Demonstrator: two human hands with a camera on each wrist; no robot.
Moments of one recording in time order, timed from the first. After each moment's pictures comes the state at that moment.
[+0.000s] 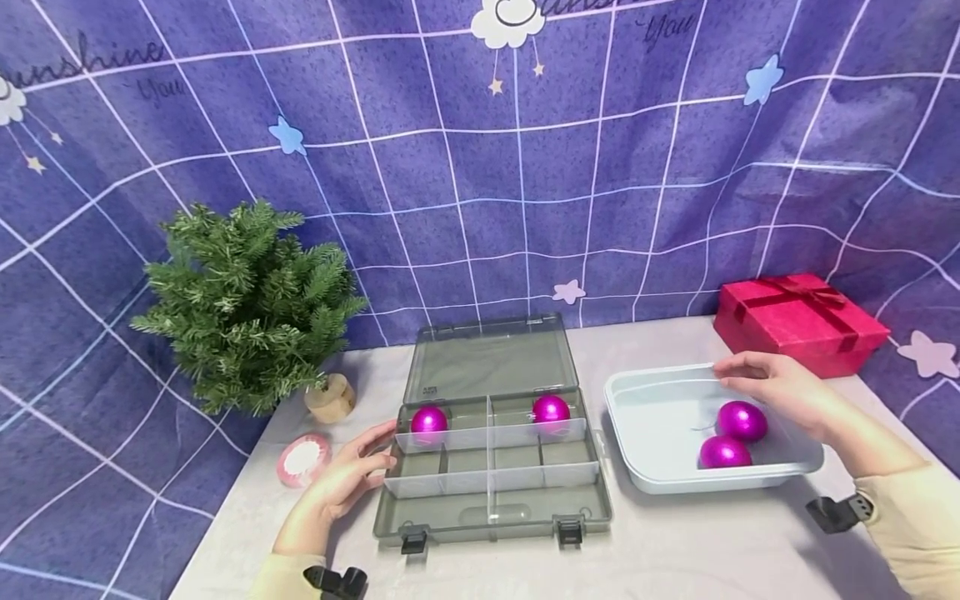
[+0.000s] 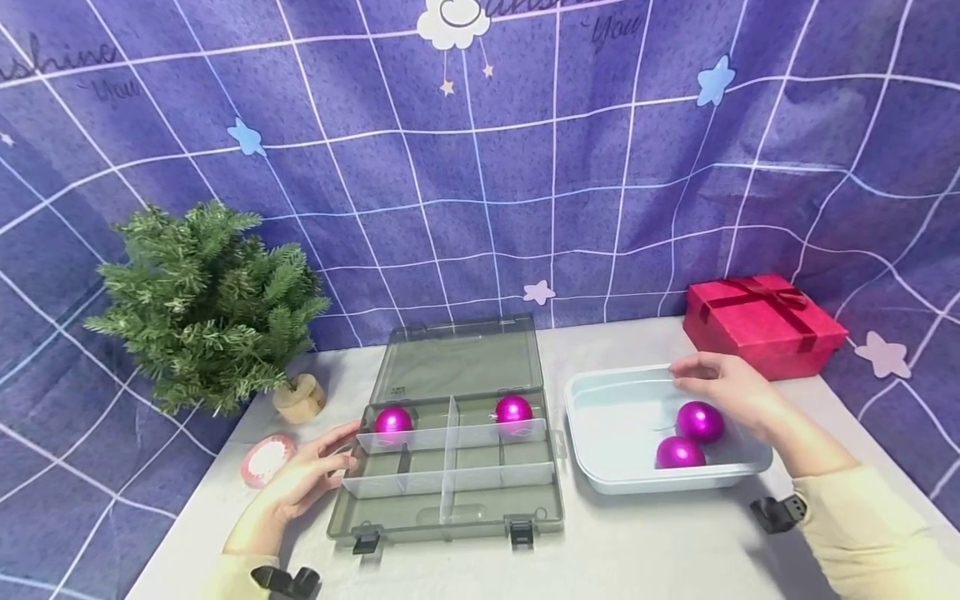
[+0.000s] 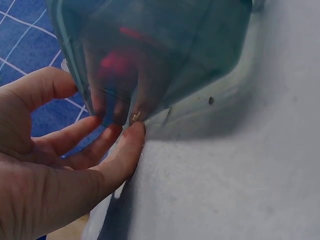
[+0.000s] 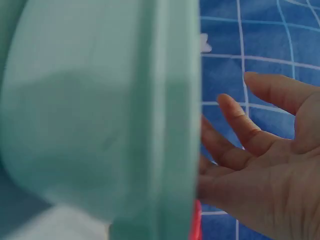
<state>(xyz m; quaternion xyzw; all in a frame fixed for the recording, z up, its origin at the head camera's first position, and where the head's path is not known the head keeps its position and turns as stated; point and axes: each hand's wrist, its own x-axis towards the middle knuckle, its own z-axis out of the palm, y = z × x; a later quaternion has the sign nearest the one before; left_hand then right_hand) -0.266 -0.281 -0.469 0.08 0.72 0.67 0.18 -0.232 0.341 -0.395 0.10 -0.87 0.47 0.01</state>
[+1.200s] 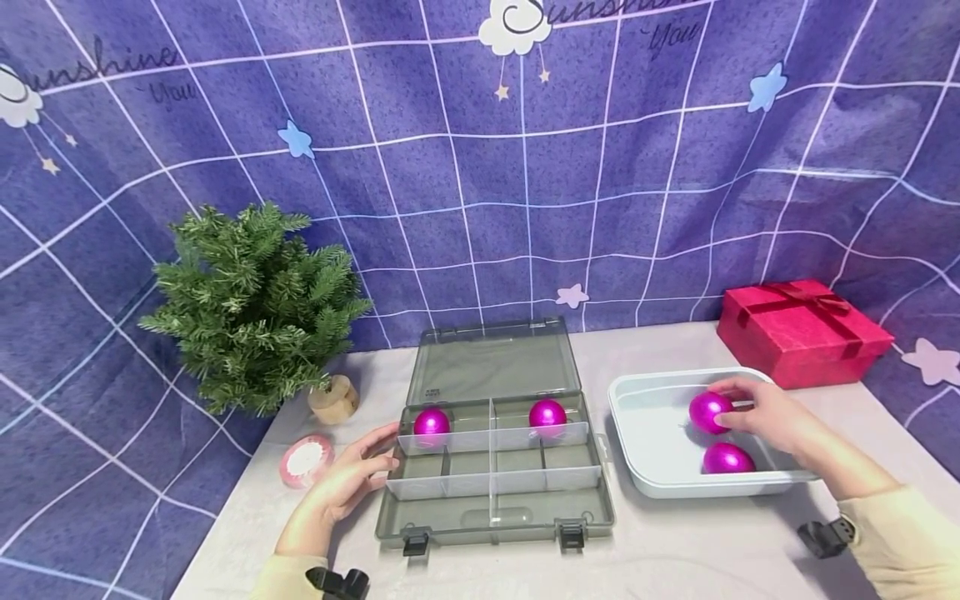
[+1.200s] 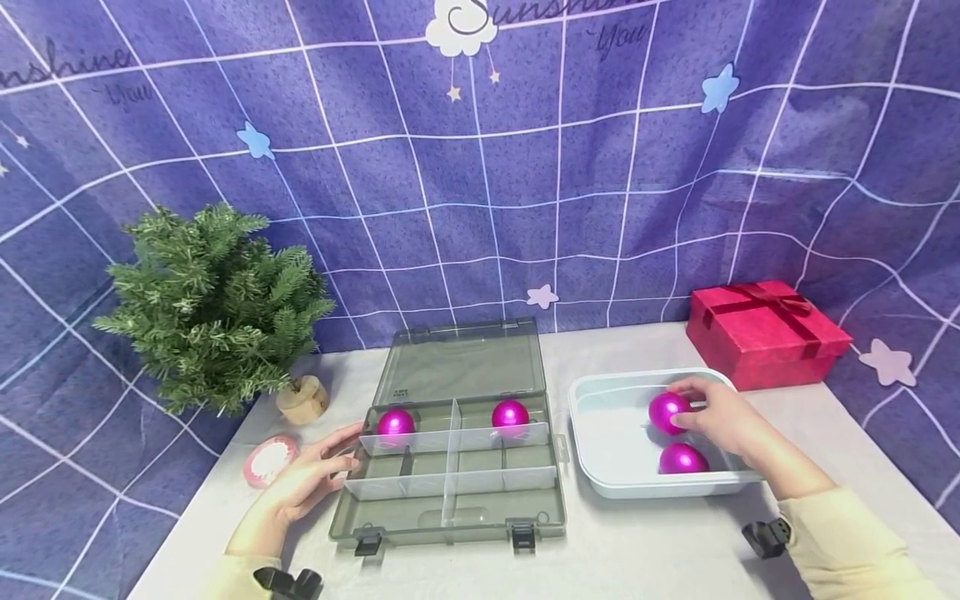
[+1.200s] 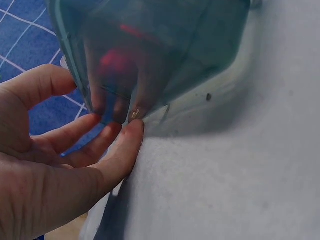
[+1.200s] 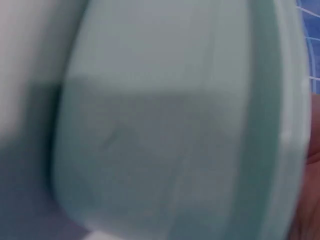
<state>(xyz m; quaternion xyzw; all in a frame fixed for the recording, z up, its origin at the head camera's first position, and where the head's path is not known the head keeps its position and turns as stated) -0.268 -0.284 -0.477 0.09 0.71 0.67 0.18 -0.230 0.327 -0.422 0.10 -0.89 0.44 0.01</state>
